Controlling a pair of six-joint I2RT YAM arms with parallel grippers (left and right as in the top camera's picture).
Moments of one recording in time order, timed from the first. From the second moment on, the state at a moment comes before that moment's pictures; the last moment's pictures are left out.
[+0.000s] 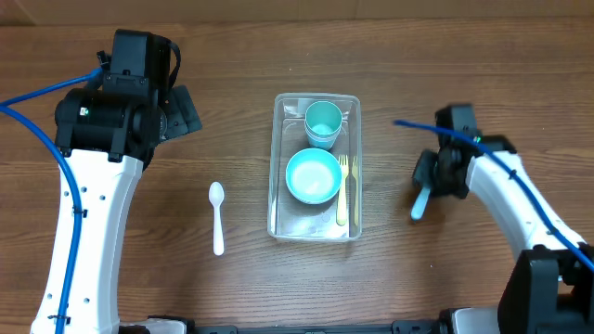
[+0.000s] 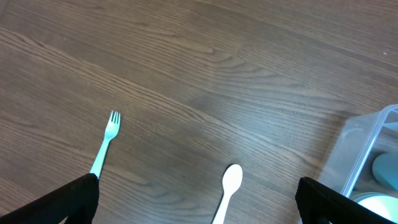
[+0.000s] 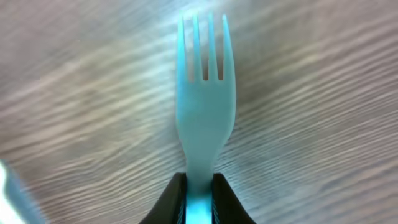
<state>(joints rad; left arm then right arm) -0.14 1.51 1.76 -1.36 -0.33 -0.48 0.05 1.58 1.08 -0.89 0.05 0.46</state>
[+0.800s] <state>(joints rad) -0.14 1.51 1.76 -1.36 -0.33 -0.48 0.42 1.59 1.47 -1.20 -0.07 0.36</state>
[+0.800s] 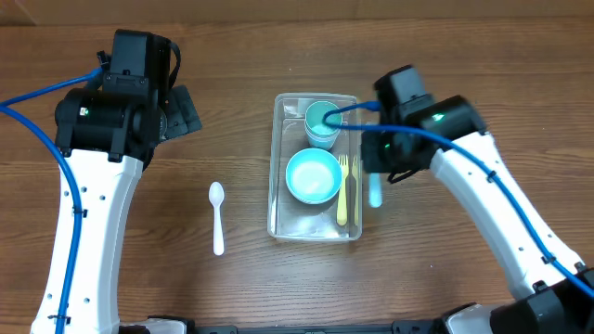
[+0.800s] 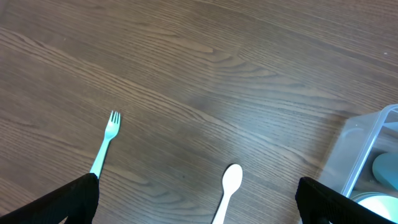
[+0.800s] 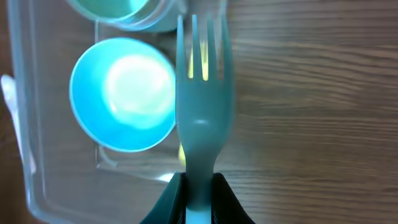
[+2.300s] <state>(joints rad) -0.14 1.51 1.76 -1.36 -0.33 -0.48 0.54 1.59 1.34 -1.03 0.04 0.49</state>
